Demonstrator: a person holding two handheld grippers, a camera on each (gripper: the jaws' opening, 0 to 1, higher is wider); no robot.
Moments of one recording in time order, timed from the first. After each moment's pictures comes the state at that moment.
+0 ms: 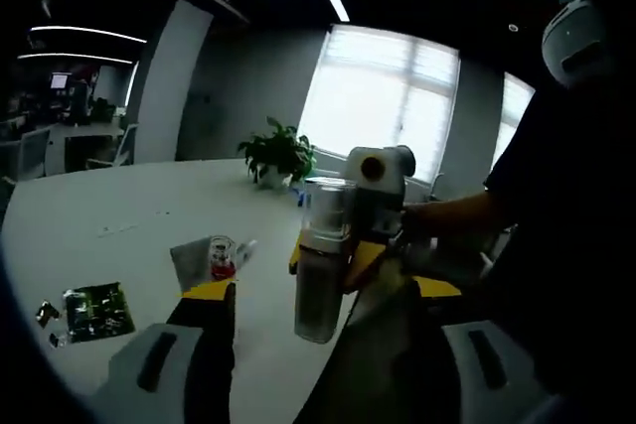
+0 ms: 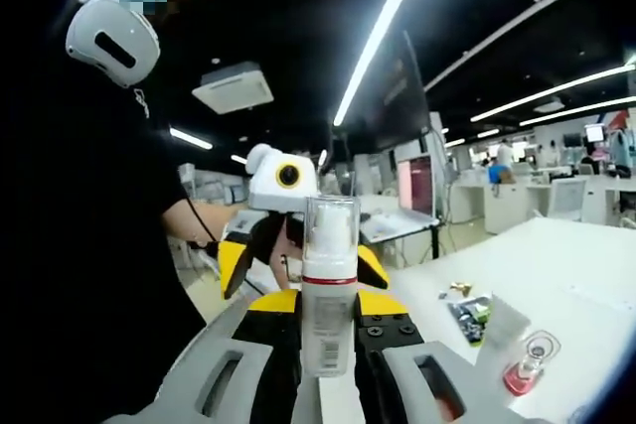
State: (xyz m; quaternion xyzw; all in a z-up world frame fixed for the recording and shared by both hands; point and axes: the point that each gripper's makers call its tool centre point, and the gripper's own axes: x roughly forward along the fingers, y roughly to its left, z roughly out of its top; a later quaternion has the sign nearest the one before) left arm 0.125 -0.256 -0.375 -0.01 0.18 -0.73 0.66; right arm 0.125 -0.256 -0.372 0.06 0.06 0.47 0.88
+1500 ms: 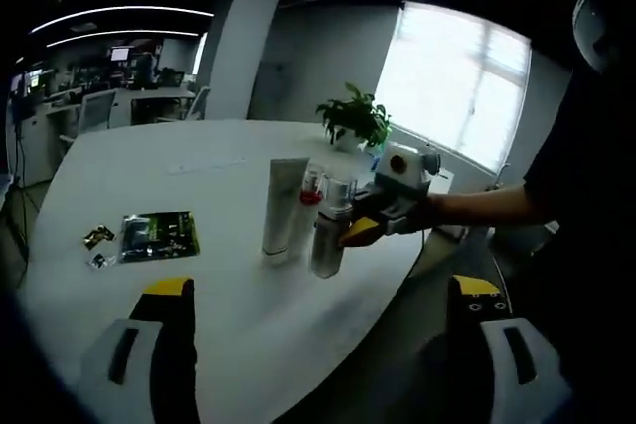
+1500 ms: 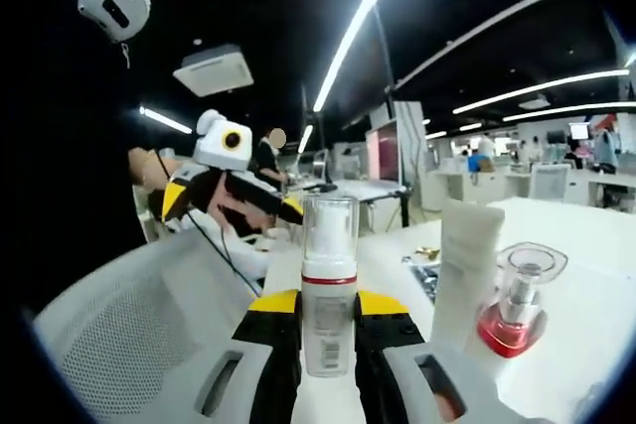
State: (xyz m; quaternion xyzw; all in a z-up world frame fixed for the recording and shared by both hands) left arm 0.176 -0.196 -0.445 0.02 0.25 -0.62 0.74; right arm 0.181 -0.284 -0.480 0.03 0.08 0.42 0.90
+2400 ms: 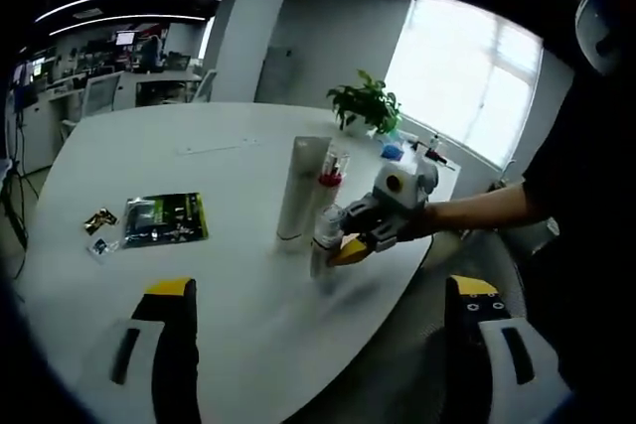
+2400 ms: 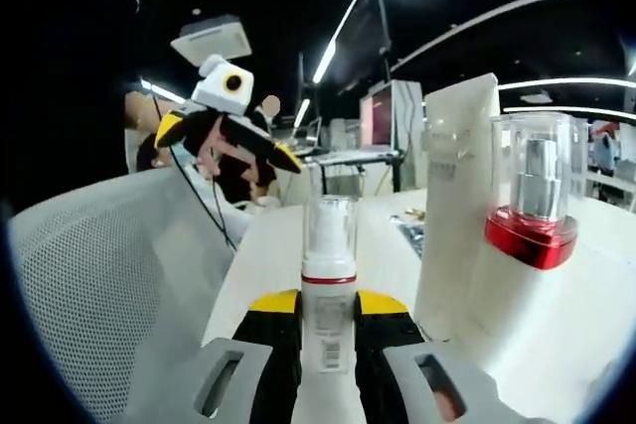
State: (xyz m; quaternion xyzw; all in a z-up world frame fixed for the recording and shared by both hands) left arm 0.193 -0.196 -0.468 0.03 0.29 -0.61 0.74; right arm 0.191 -0.291 -0.546 -0.02 0.12 0.41 0.90
